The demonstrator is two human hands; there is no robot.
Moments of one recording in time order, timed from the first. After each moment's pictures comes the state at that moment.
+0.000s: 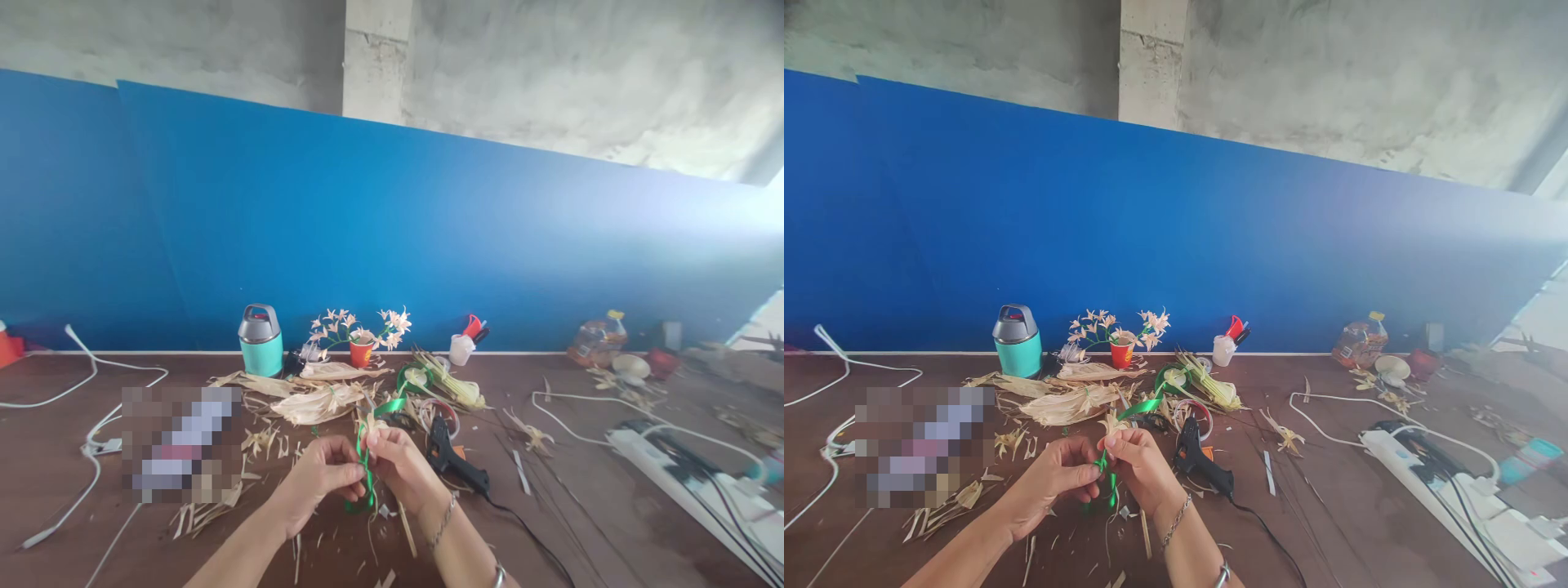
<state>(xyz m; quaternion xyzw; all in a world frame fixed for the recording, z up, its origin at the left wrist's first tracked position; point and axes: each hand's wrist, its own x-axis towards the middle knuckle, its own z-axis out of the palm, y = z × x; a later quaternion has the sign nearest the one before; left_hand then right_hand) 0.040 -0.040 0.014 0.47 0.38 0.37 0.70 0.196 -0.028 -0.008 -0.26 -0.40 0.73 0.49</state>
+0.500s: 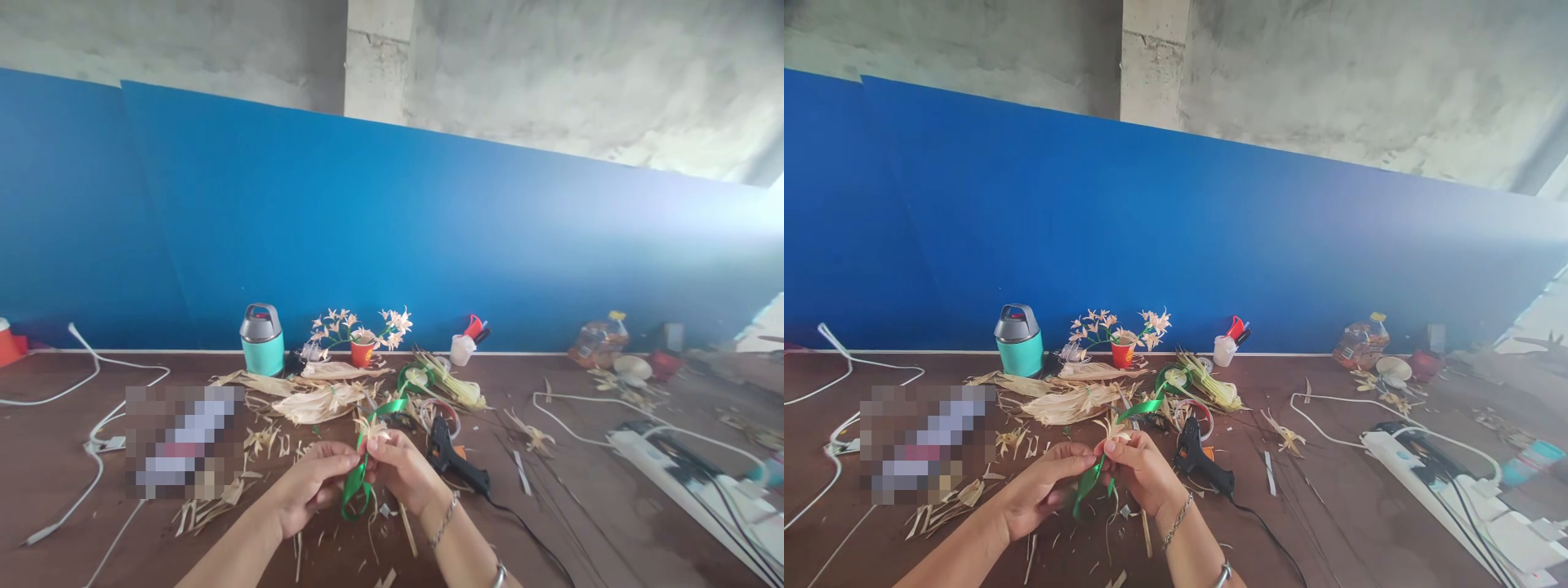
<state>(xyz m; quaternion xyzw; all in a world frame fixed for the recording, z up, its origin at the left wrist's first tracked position) 0.034 -0.037 0.010 0.42 0.37 0.33 0.76 0.197 -0.029 -0.008 -0.27 -0.40 0.74 0.46</state>
